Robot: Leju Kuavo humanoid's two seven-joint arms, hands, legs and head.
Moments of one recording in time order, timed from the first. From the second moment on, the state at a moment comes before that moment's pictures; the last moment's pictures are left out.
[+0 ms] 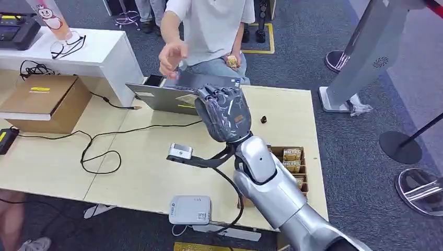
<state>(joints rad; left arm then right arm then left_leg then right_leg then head) -0.01 -0.18 1.00 -0.60 -1.38 -0.55 -0.14 -0.70 0.20 0.67 -1.03 1.19 -0.61 -0.03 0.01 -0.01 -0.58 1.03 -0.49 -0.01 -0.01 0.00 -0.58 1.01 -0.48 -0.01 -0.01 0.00</state>
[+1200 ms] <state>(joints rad) -0.05 -0.12 0.90 -0.47 -1.33 -0.48 -0.12 -0.79 0.23 0.57 -0.76 1.27 -0.65 0.02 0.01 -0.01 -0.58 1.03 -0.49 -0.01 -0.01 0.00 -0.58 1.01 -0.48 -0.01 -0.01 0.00</state>
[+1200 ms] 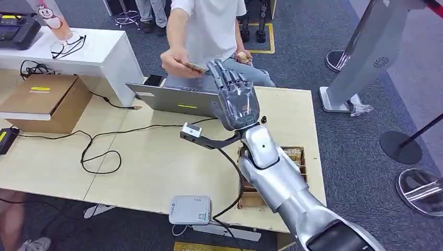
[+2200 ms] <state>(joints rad) -0.02 -0.09 0.87 -0.43 -1.21 -0.49 -0.13 -0.57 0.12 0.65 -1.19 1.06 -0.32 -0.15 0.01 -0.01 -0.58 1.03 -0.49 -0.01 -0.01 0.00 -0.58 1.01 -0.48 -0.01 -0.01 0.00</state>
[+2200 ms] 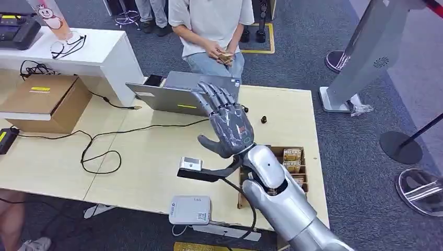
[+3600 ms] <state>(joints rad) 0.05 -0.18 1.08 -0.63 -1.35 -0.62 -0.16 -0.24 -0.14 0.47 -1.51 1.14 -0.05 -0.06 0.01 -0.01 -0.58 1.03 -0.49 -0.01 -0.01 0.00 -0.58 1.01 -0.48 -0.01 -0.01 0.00</state>
